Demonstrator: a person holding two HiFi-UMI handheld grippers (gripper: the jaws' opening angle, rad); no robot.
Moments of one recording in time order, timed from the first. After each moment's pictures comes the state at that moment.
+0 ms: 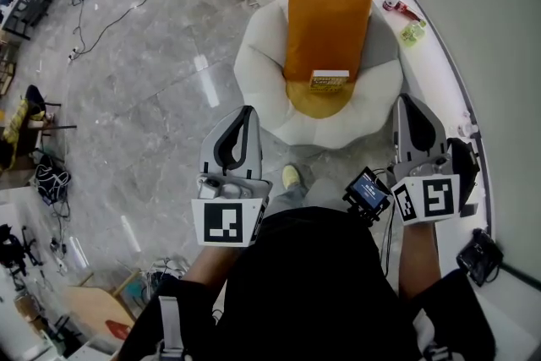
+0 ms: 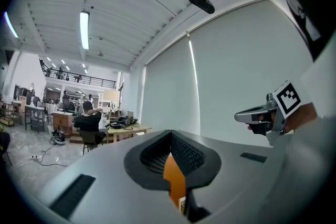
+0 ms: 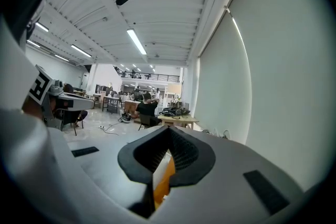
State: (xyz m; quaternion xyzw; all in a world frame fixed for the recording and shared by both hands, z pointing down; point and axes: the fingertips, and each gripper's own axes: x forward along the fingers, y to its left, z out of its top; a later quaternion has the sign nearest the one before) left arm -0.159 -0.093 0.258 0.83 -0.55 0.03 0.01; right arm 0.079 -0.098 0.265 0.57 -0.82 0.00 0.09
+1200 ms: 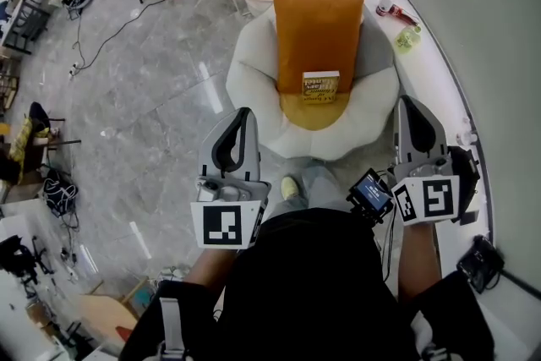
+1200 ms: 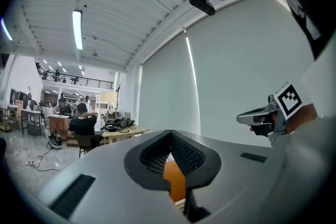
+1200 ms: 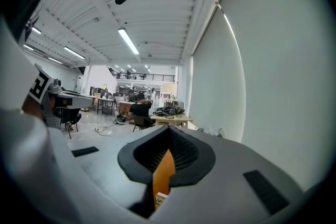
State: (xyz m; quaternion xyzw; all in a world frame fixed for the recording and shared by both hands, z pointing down) left arm -0.098 -0.160 0.246 0.84 -0.54 0.03 0.00; right arm 0.145 -0.157 0.269 0.59 -0.81 0.01 0.08
